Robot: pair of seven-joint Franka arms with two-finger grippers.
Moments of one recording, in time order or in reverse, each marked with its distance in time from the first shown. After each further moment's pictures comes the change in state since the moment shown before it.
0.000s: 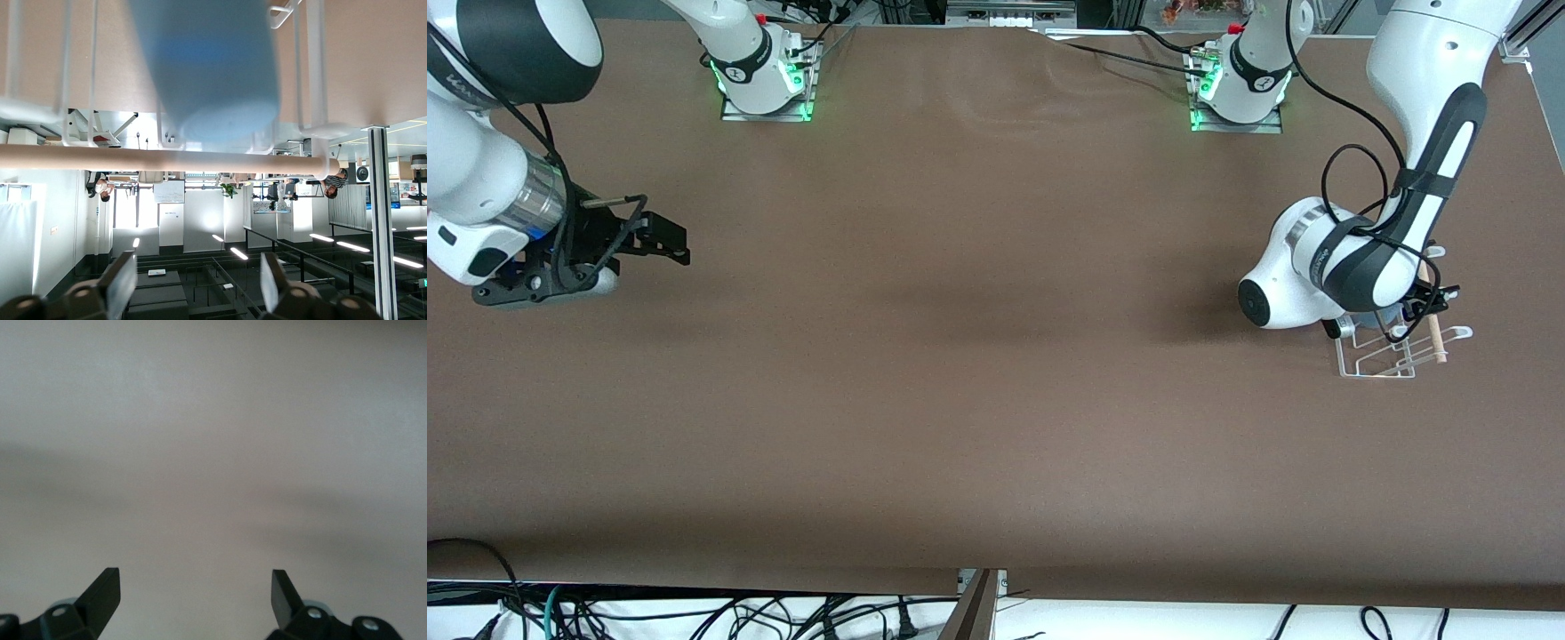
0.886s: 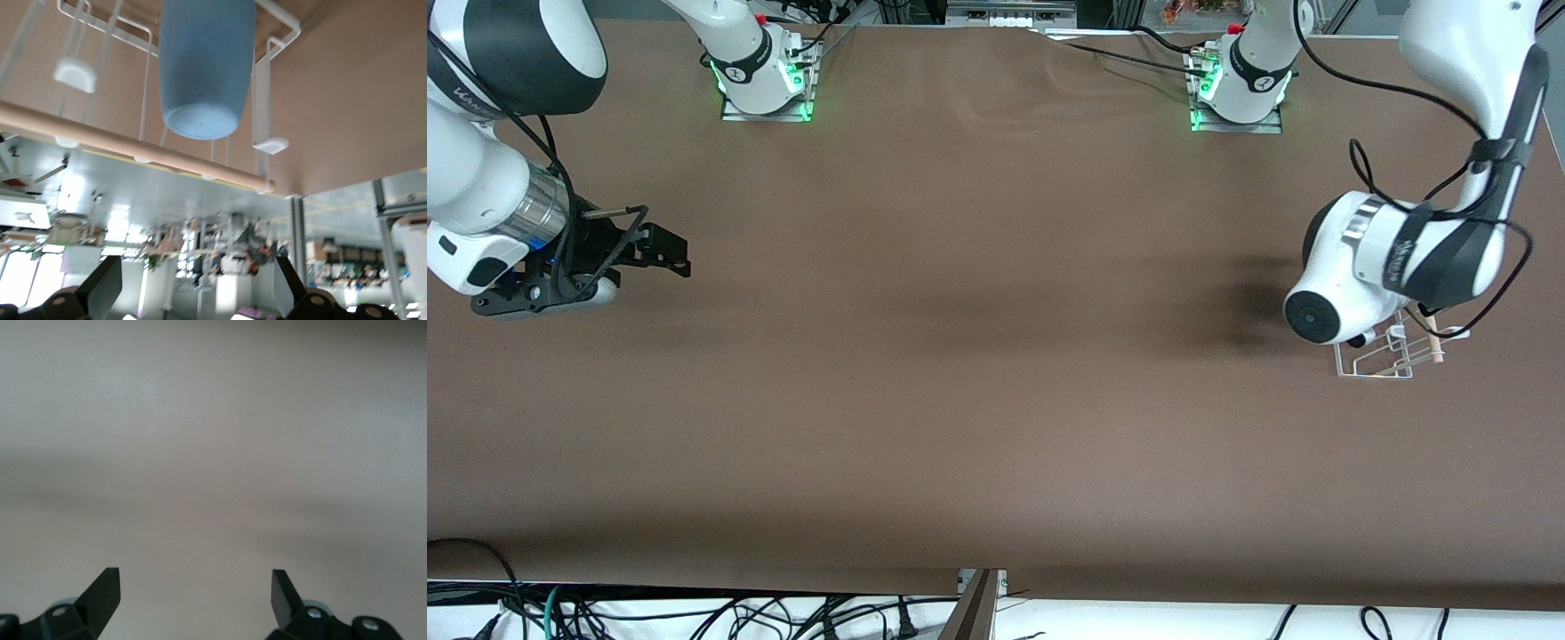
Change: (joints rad) left arm 0.021 -0.052 -0.007 0.220 -0.357 -0.021 -0.042; right arm 0.000 0.007 0.000 0.005 0.000 0.033 0.000
